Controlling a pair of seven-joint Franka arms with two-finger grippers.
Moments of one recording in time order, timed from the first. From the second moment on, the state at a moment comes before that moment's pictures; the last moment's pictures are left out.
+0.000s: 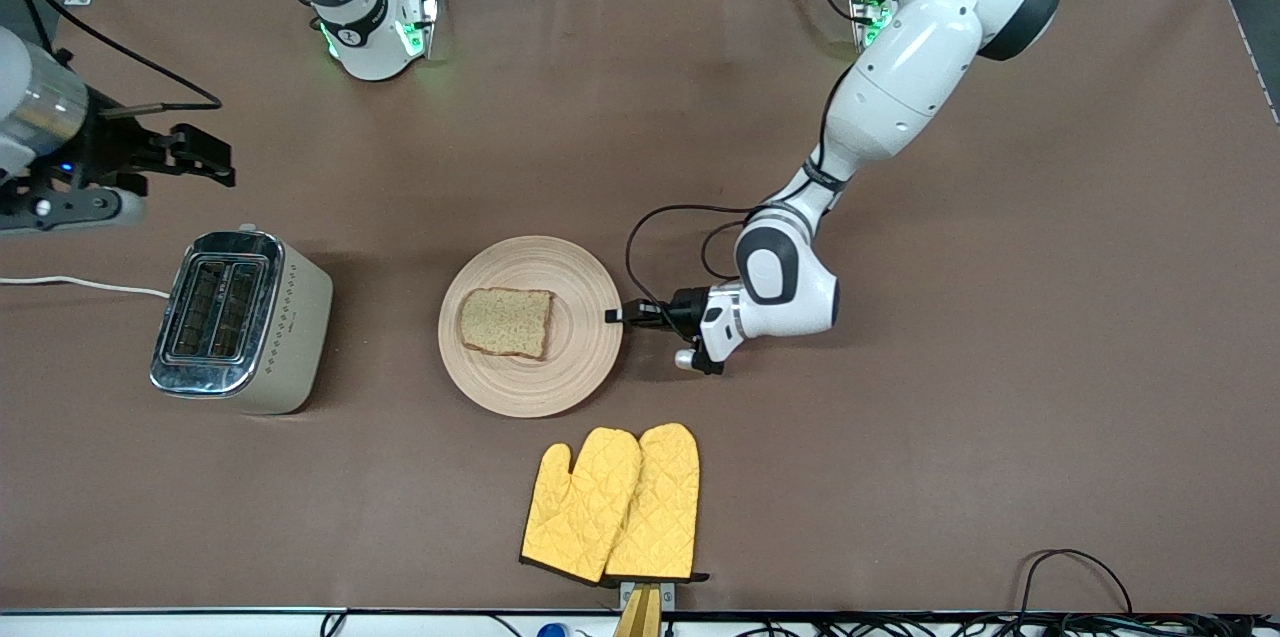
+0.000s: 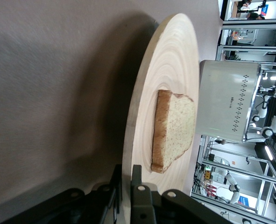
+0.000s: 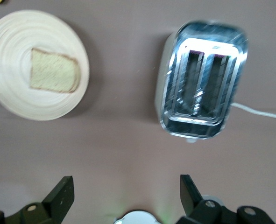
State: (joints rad) left arm -0.45 1.00 -0.23 -1.43 -1.52 2.36 0.65; right arm -0.01 0.08 0.11 -1.52 0.03 1.41 -0.01
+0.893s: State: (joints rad) left arm -0.21 0.89 -0.22 -1.46 -1.12 2.28 0.45; right arm 0.06 0.06 0.11 -2.03 0.16 1.96 0.14
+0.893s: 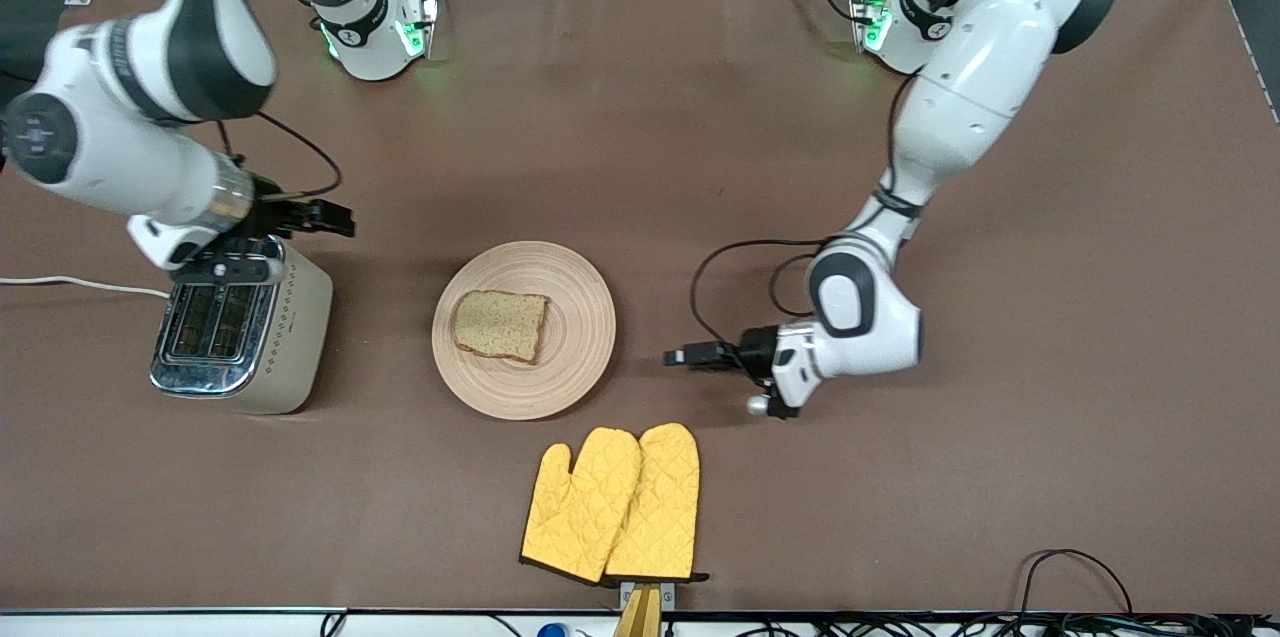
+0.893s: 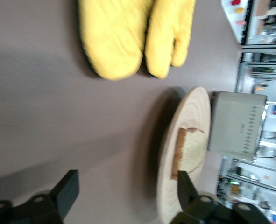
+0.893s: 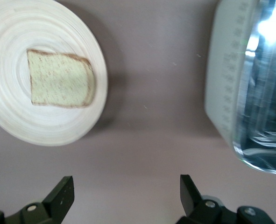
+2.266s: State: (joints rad) left arm 0.16 0.23 -0.22 -1.42 -0.01 1.66 0.01; right arm 0.23 0.37 0.11 -2.06 0.24 2.49 0.34
